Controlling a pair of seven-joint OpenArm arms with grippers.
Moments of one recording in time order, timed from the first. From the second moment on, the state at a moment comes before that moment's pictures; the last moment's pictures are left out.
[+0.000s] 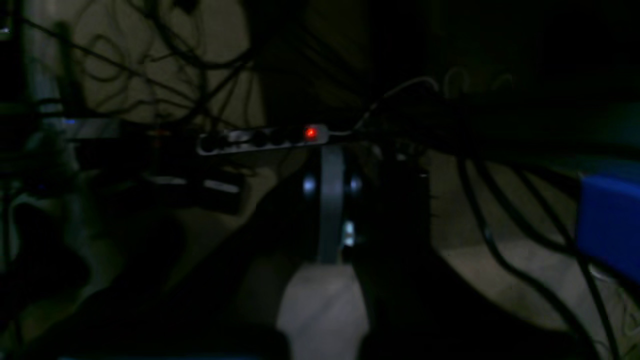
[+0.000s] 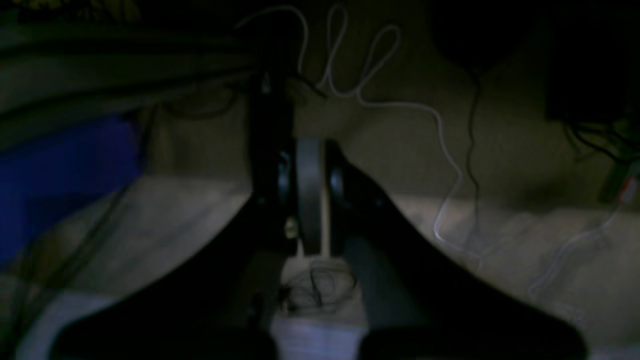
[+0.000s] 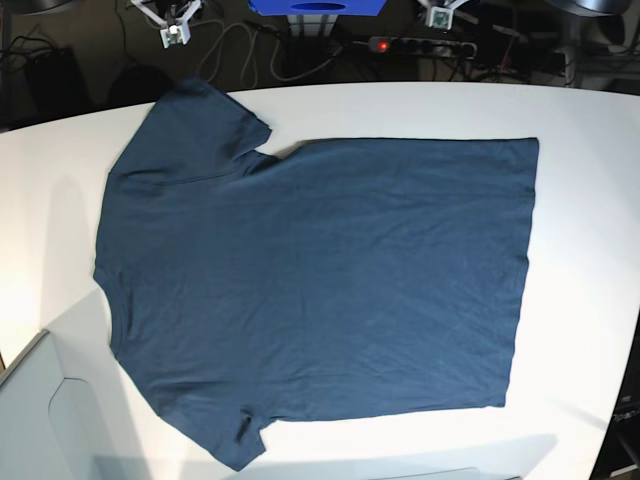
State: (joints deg) left arm 49.4 -9.0 -0.1 71.1 -3.4 -4.7 -7.0; right arm -51.8 9.8 -0.3 94.2 7.7 7.5 -26.6
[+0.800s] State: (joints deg) left arm 64.2 -10.3 -8.8 114.2 -3.3 -5.5 -7.4; right arm -55.6 13.9 -0.4 124.5 -2.8 7.6 -36.3
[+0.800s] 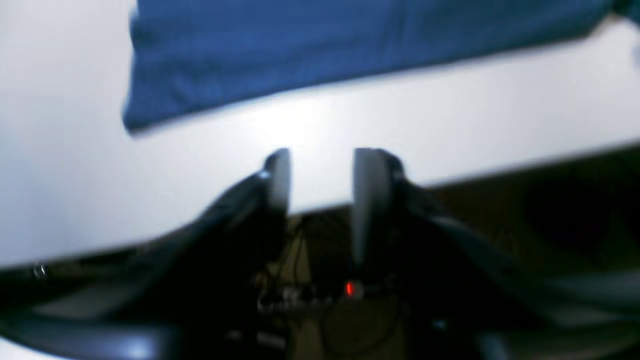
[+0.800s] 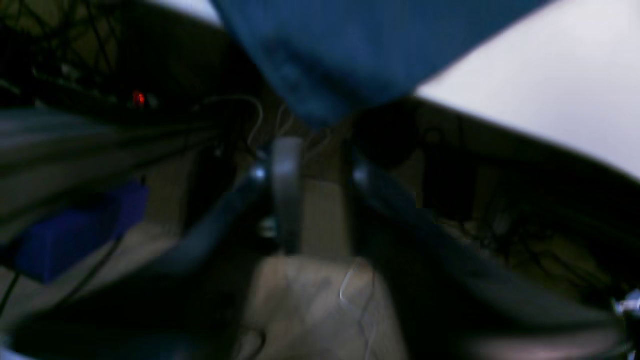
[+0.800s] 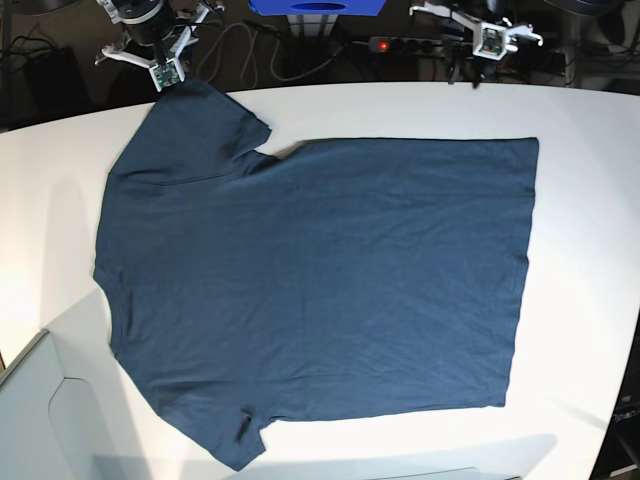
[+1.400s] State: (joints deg) left arm 47.7 -11.8 -22.5 100.6 -26.4 -5.5 -6.5; right arm -53.1 9.5 -0.3 124.5 -2.8 7.6 -29.7
